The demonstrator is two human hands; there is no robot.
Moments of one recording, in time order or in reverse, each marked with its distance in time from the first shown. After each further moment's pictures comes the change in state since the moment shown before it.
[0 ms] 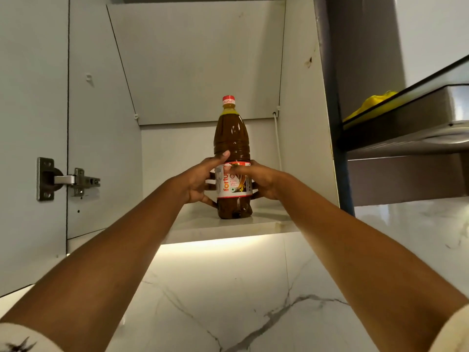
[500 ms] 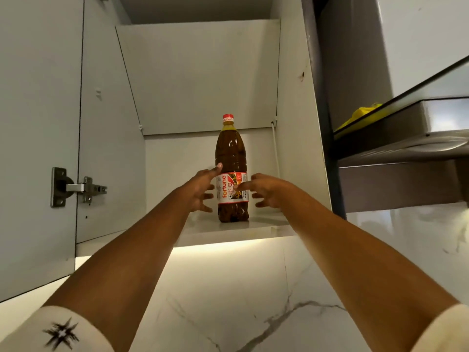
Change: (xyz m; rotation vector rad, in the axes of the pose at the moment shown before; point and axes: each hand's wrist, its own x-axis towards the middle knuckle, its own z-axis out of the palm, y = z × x) left_hand 0.000 -0.004 0.004 -0.032 0.158 -0.017; right_hand -0.012 0.001 -0.009 -0.063 0.110 0.147
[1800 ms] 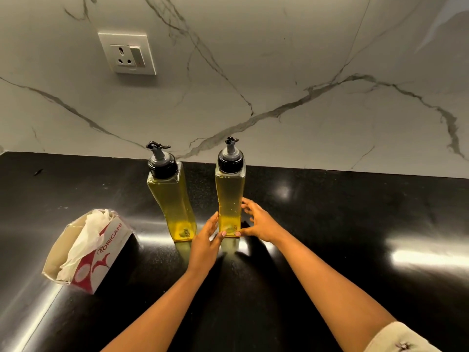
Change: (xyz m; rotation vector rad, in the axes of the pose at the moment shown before) left_hand -0.339 -0.543 0.001 0.094 0.111 -0.377; right_hand -0.235 0.464 0.262 -0.098 -0.564 0.324
